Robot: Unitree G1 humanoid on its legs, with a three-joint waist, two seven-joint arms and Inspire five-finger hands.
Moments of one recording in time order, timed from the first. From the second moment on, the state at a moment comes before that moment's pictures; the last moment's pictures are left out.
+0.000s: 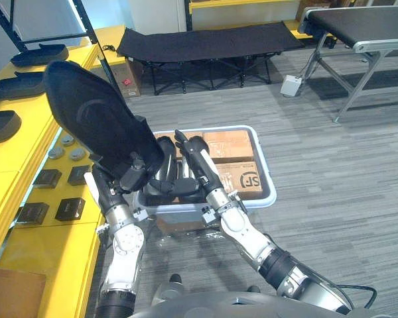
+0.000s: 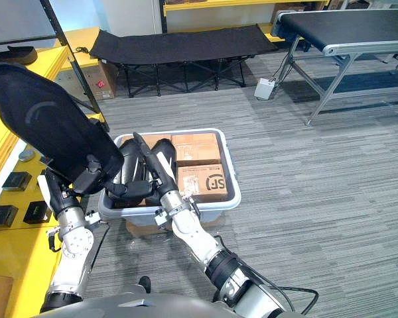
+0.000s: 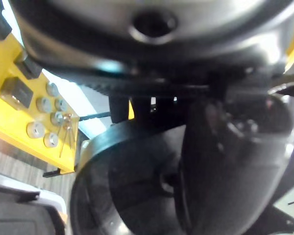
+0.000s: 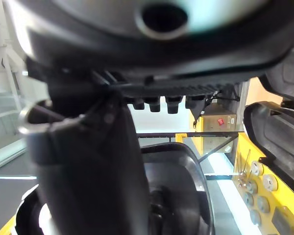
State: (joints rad) left arm 0.14 0.06 0.04 0.11 0.12 -0.28 0.60; right arm -0.25 -0.08 0.69 0.37 0.17 -0.33 -0.19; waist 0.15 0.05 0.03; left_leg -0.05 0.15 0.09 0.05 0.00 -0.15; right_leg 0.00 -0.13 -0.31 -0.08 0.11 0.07
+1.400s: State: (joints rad) left arm 0.55 -0.07 0.26 -0.26 -0.27 -0.36 0.10; right arm -0.15 -0.19 0.45 0.36 0.25 -0.19 0.06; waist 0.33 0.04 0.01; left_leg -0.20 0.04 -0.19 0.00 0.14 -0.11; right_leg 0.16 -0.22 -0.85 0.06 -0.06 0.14
